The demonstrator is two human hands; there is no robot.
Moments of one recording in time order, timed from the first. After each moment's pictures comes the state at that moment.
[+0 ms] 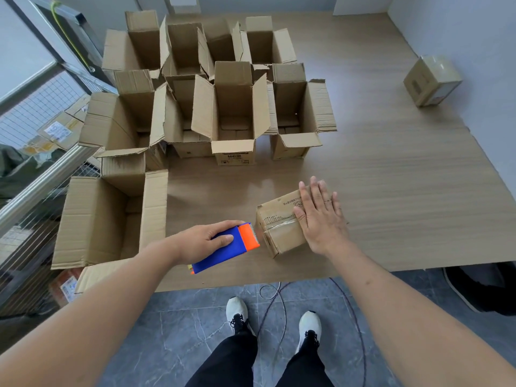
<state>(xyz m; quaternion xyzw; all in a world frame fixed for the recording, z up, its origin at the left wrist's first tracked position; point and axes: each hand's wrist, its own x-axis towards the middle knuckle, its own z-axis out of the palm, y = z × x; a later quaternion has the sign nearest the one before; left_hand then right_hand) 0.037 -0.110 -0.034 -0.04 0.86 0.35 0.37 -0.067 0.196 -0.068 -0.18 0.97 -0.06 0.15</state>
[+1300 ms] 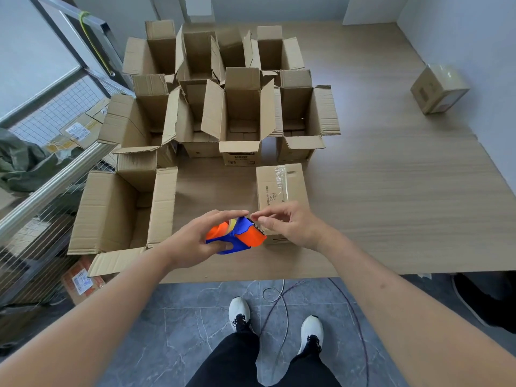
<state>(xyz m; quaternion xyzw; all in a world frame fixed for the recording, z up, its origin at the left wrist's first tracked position) 0.068 -0.101 0.000 0.05 0.88 0.44 0.16 -0.042 0.154 0.008 -0.24 0.76 -0.49 0.35</state>
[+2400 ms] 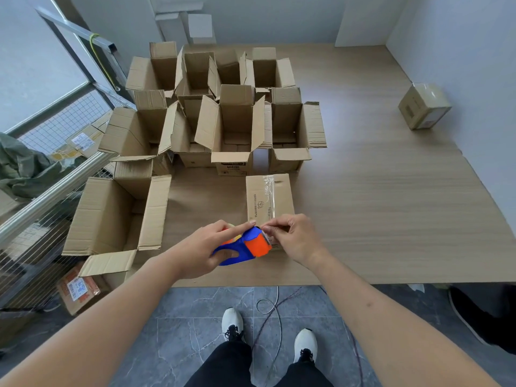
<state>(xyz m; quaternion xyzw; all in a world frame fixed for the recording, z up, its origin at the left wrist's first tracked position) 0.067 -0.058 0.008 0.12 0.93 0.31 0.16 -0.031 0.184 -0.015 -0.13 0.80 -0.55 0.22</state>
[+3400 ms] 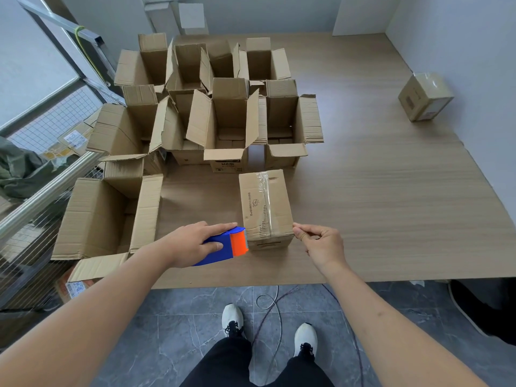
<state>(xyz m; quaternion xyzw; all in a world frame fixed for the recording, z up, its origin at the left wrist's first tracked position) 0.042 -0.076 -0.009 0.00 0.92 0.24 0.30 -0.036 0.241 -0.066 0.08 0.79 -0.58 0.16</state>
